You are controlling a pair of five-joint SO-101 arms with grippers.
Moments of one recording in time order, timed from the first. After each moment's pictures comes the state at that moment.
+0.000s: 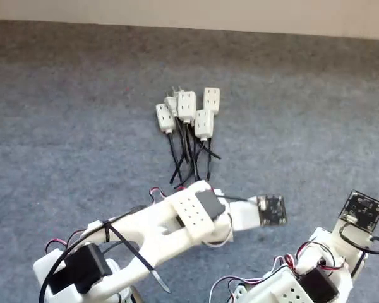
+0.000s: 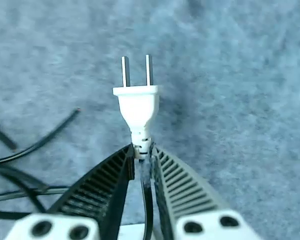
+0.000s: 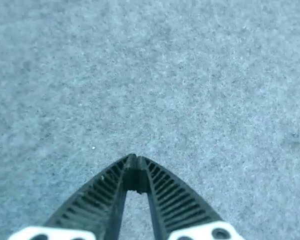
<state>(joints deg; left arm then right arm) 52.1 -7.3 37.1 57.6 -24.3 47.4 -104.6 85.4 71.0 26.1</state>
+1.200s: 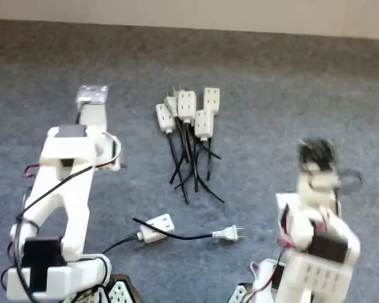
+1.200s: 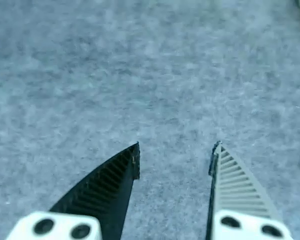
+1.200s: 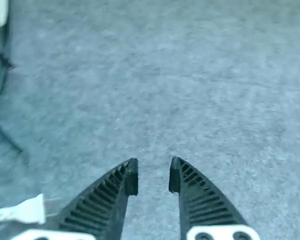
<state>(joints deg) -9.3 -10.2 34.7 60.4 1.7 8.4 -65.7 53.1 78.1 22.8</state>
